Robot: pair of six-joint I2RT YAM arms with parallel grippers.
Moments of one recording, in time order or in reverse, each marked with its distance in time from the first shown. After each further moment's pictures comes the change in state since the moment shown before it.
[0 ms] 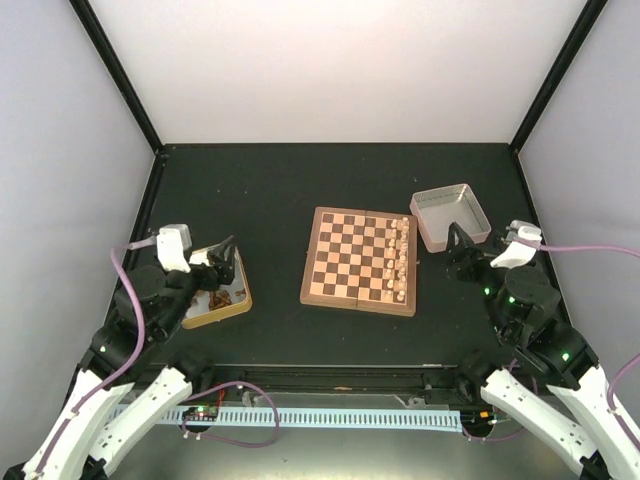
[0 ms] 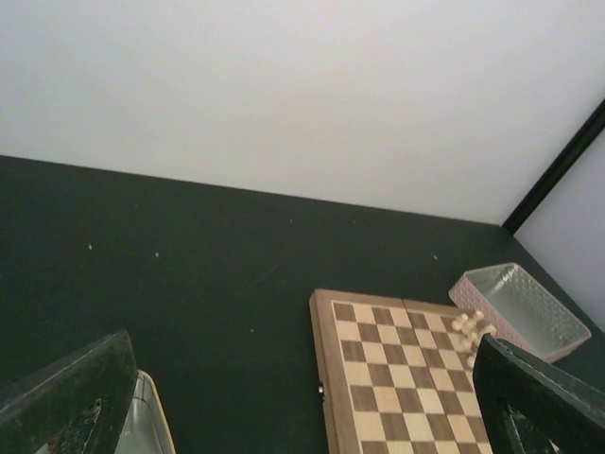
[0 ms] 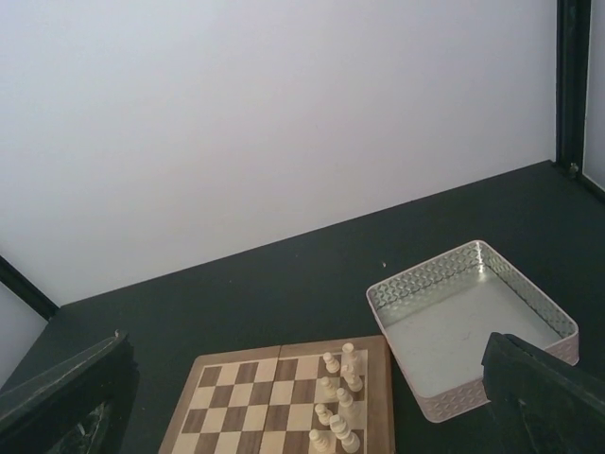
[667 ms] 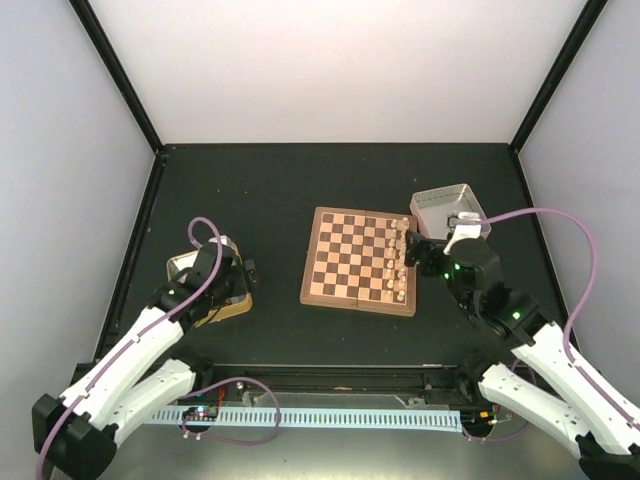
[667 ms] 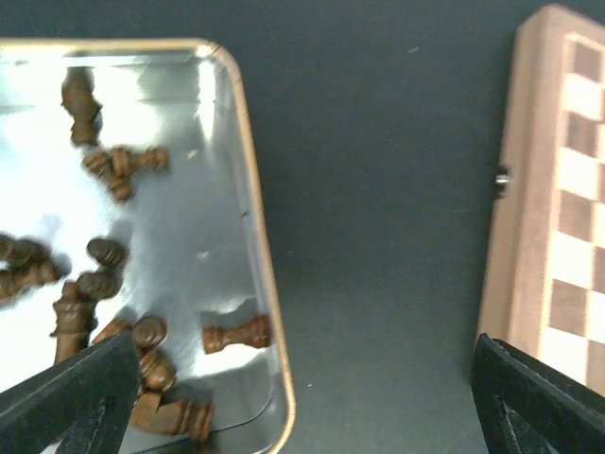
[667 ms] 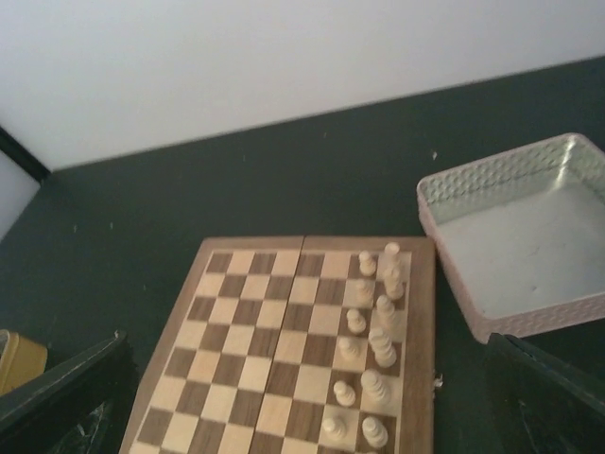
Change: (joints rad) left arm 0.077 0.369 -0.202 -0.073 0.083 -0.233; right arm 0.000 0.233 -0.039 0.033 -0.164 0.031
